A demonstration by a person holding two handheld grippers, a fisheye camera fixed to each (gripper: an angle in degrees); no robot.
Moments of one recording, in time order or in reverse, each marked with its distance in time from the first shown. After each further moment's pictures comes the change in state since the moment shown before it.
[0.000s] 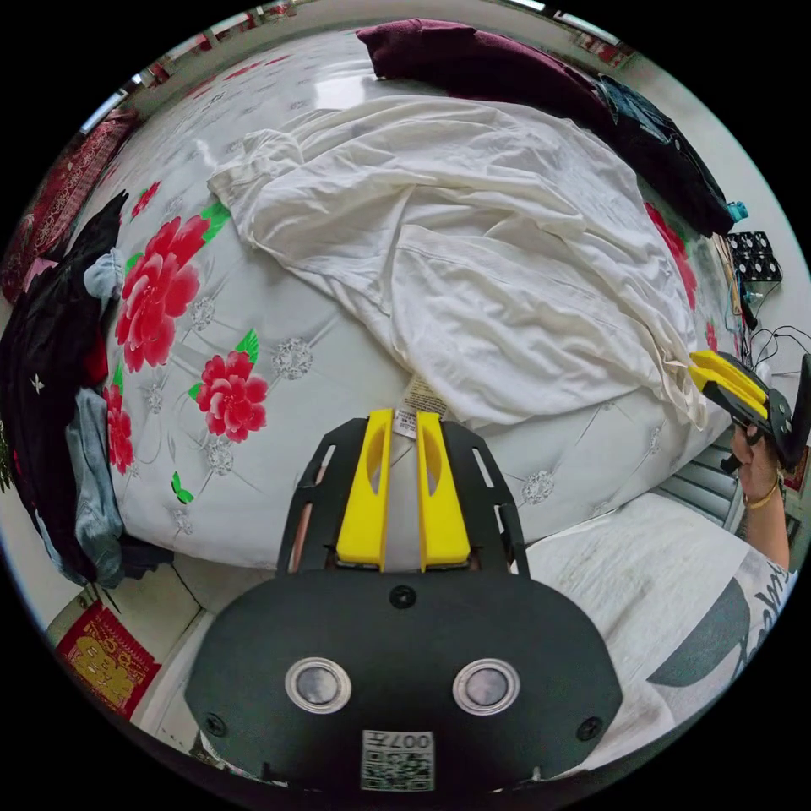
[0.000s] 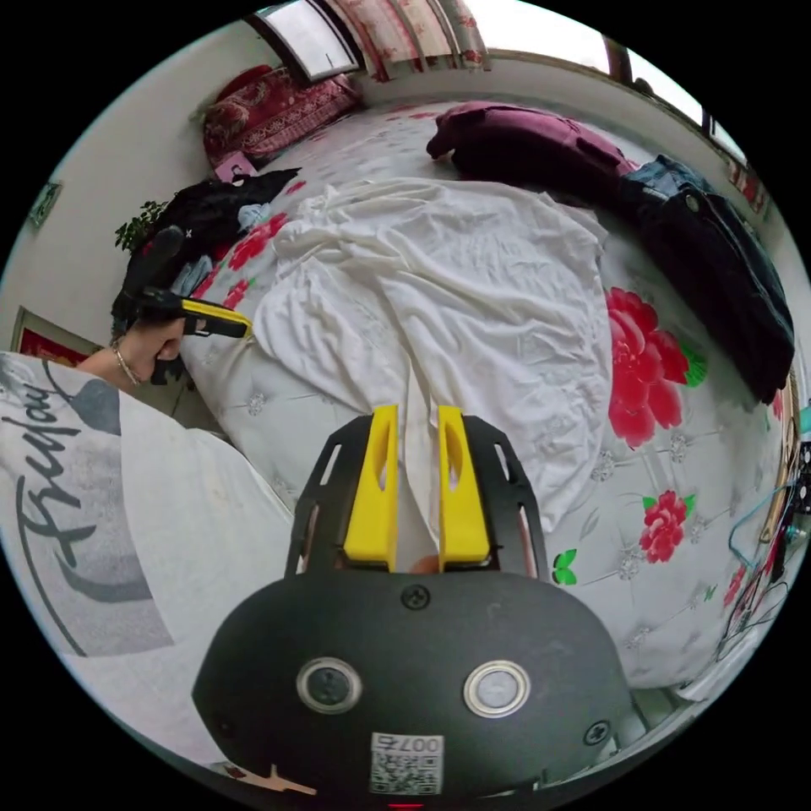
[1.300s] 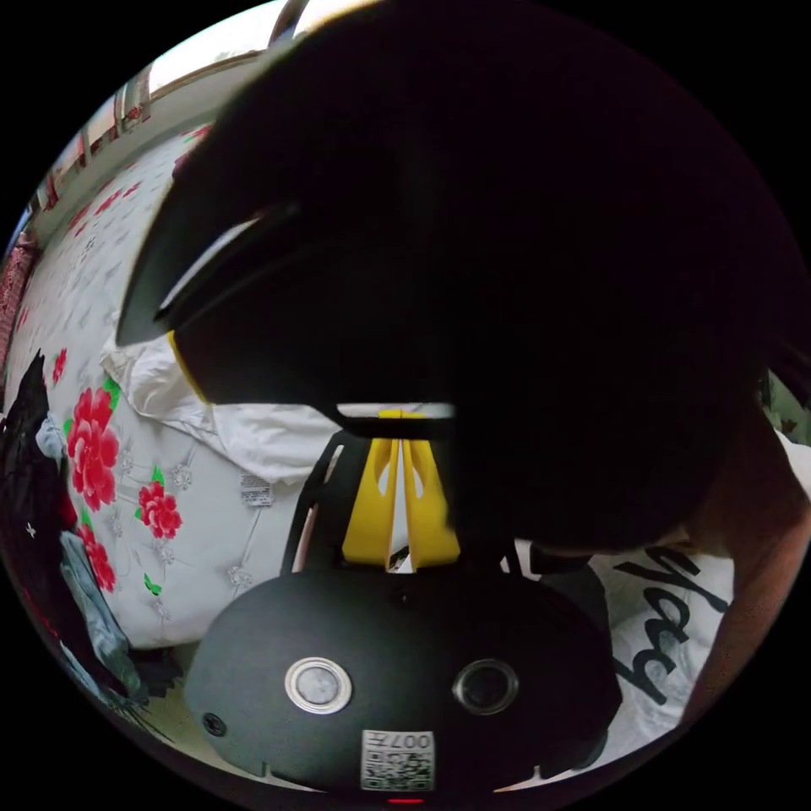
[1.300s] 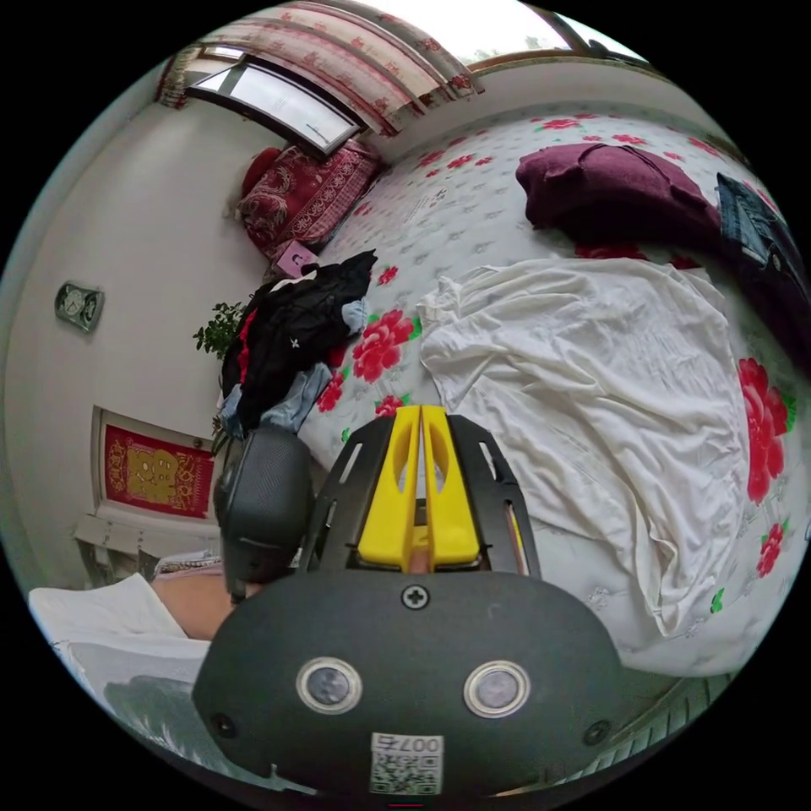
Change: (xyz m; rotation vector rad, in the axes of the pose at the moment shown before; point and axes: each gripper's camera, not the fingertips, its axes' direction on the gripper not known) left arm 0.148 0.070 -0.144 0.216 0.233 0.372; right arm -0.092 -0.185 -0.110 0.156 -0.365 0.172
